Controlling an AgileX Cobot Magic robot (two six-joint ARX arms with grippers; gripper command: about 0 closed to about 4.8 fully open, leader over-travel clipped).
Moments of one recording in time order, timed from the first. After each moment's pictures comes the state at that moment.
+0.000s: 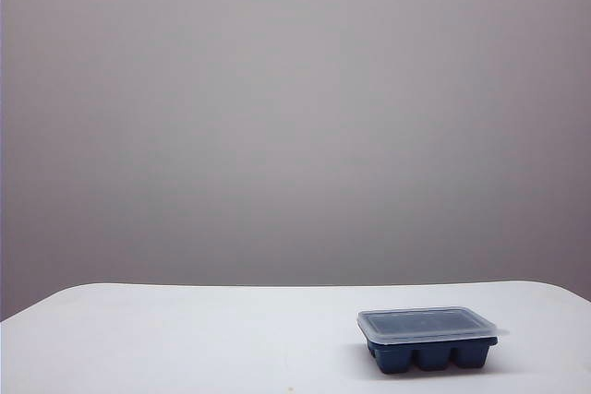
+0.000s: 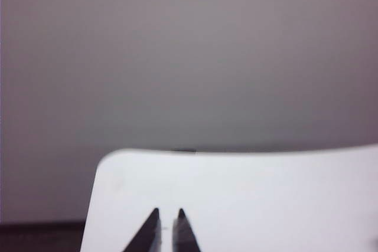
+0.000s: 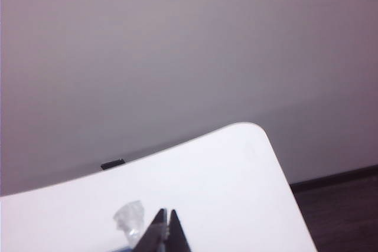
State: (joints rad) left arm -0.11 0.09 0.11 -0.05 0.06 -0.04; right arm 0.19 0.23 0.16 -0.04 0.19 0.34
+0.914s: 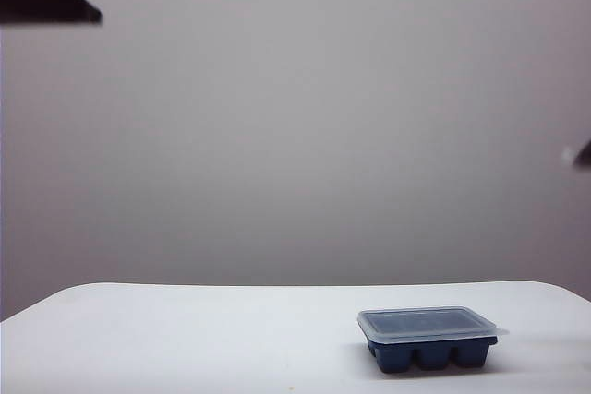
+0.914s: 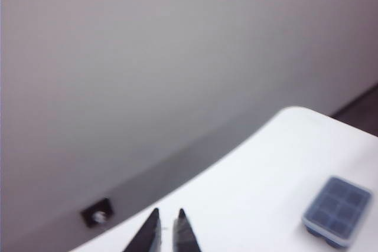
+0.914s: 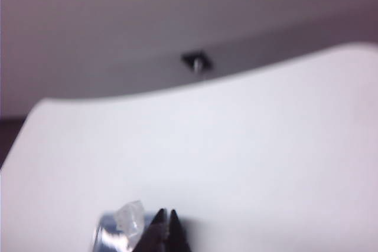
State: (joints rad) left arm -0.11 0.92 0.48 0.35 0.56 0.21; right arm -0.23 1.37 0.60 0.22 -0.70 0.21
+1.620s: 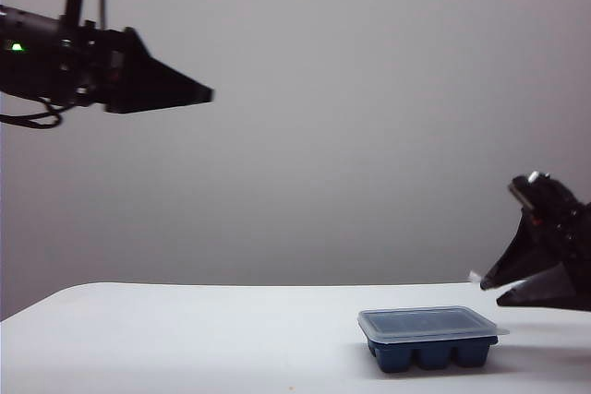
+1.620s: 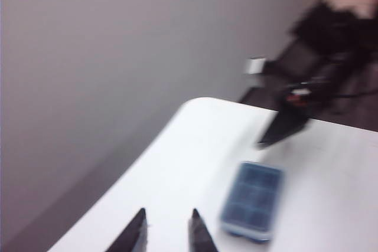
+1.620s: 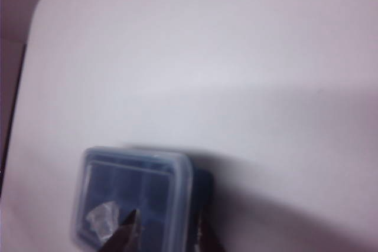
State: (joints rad) left arm -0.30 1.36 0.48 0.76 0.73 0.28; right arm -0.04 1.87 0.69 0.32 -0.76 0.32
